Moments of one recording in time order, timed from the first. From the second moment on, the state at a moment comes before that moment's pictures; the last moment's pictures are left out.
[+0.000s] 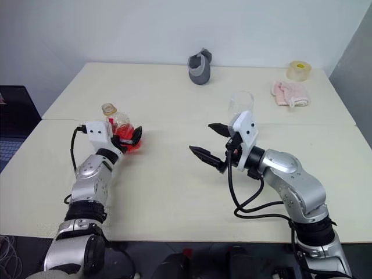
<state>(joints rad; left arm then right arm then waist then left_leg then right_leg) -0.55 0.40 0.25 0.57 -0.24 -0.04 -0.38 -0.46 -0.42 0.10 -0.45 0.55 0.66 0.58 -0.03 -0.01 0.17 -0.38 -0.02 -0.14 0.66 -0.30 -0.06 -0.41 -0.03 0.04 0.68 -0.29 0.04</state>
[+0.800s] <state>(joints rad) -0.10 0.38 0.27 -0.20 -0.37 0.43 -0.29 -0.30 -0.45 0.05 -0.49 0.52 0.65 0.54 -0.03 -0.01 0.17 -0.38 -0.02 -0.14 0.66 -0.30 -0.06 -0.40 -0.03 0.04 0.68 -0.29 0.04</state>
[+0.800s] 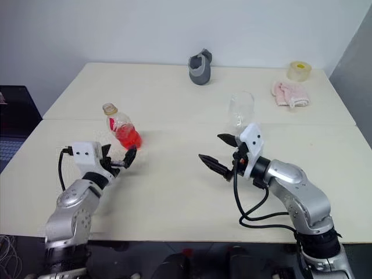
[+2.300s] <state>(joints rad) -0.20 0.66 0.12 -0.38 -0.63 0.60 -0.82 -0.57 -0.15 -0.01 0.32 0.18 0.25 0.23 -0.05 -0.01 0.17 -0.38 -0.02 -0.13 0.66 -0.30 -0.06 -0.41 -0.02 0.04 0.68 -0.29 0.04</state>
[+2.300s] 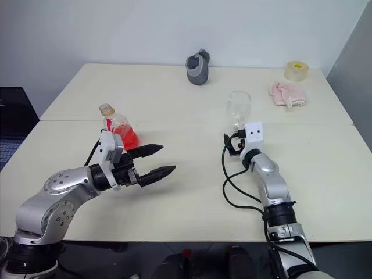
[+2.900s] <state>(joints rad) -0.29 0.64 0.12 -0.30 -0.59 0.56 -0.80 -0.74 -0.12 -0.08 0.63 0.21 0.11 0.33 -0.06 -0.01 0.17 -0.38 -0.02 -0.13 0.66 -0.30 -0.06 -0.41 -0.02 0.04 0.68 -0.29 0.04</state>
